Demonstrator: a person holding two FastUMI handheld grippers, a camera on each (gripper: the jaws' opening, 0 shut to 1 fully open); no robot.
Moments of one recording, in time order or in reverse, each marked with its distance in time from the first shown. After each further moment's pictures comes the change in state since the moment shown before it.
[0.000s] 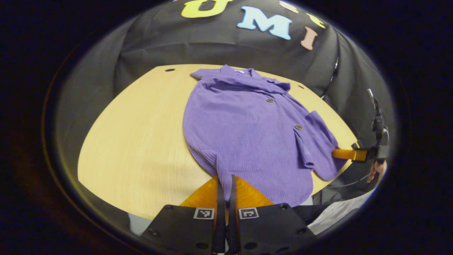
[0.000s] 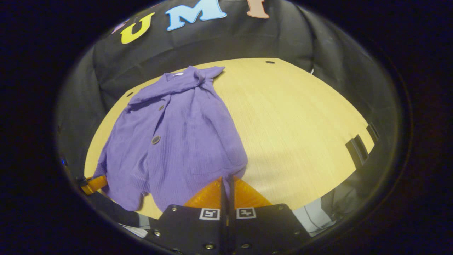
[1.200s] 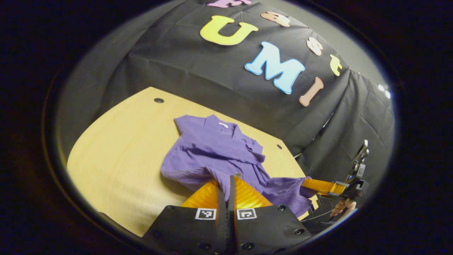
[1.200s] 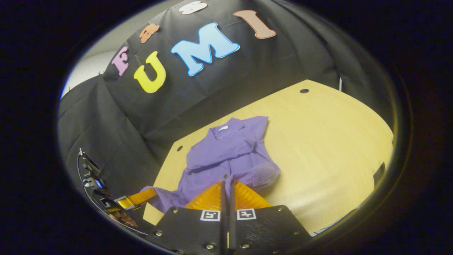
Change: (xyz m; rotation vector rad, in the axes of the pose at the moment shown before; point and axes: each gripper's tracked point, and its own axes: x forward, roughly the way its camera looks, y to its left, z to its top) left arm -0.026 -0.056 0.207 -0.216 -0.301 -0.194; right arm -0.043 0.093 0.172 0.131 -0.241 0.403
